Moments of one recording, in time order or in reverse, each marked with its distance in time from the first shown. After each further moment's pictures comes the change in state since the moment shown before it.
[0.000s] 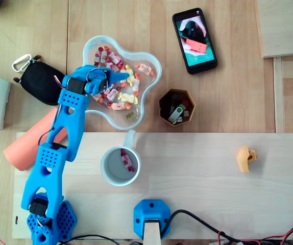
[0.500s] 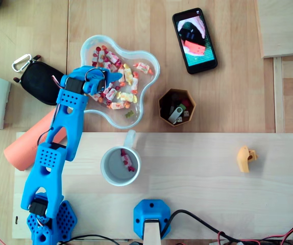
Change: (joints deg) arm -0.4 0.0 -0.2 1.5 0.1
